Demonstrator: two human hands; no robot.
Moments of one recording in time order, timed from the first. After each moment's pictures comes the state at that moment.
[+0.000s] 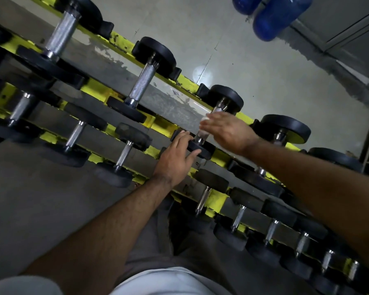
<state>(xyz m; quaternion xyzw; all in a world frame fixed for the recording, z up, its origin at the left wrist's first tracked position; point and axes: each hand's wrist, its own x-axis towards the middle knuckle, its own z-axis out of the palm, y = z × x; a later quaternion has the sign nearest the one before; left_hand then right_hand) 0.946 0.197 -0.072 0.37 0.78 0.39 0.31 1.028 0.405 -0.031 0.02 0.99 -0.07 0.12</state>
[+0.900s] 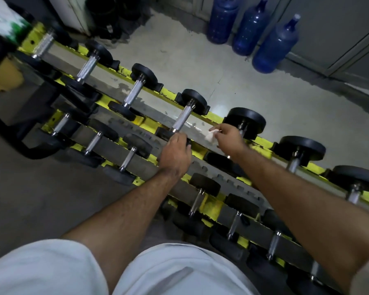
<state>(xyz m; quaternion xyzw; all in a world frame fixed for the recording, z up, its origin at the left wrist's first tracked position) 1.071 0.222 0.014 0.34 0.89 0.28 0.13 1.148 0.380 0.036 0.46 0.73 -0.50 -0.05</state>
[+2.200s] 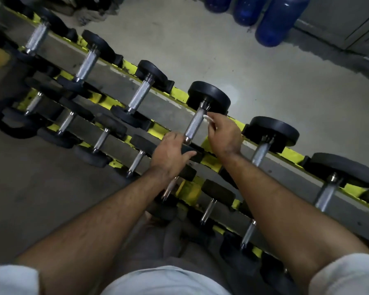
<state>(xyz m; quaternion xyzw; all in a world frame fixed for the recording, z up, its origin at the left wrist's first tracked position) 1.187 0.307 -0.005 0.37 0.89 0.20 0.19 1.261 0.463 -0.018 0.36 0.87 -0.29 -0.17</state>
